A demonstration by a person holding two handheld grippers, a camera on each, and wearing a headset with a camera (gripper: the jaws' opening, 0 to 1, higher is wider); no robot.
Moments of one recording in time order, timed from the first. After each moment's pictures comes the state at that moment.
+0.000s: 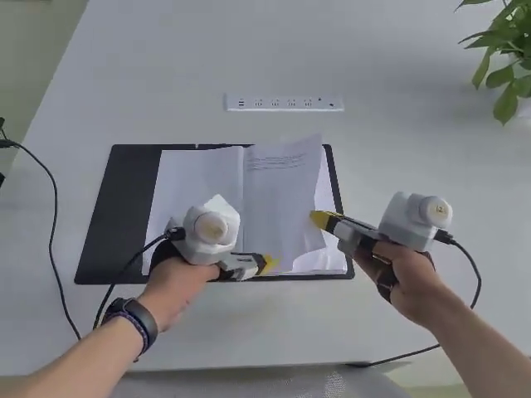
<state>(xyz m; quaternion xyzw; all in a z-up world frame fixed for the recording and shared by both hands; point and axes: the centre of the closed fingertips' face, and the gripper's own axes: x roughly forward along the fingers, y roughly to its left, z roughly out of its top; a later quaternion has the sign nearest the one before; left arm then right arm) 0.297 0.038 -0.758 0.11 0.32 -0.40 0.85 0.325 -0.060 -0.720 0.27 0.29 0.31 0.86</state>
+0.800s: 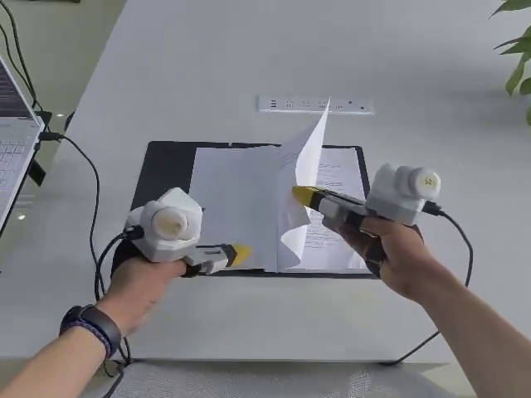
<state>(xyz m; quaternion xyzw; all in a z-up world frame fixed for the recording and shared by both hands) 0.295 0.146 -0.735 0.09 0.30 -0.34 0.88 0.334 0.045 -0.673 0.24 0.26 0.40 0.85</state>
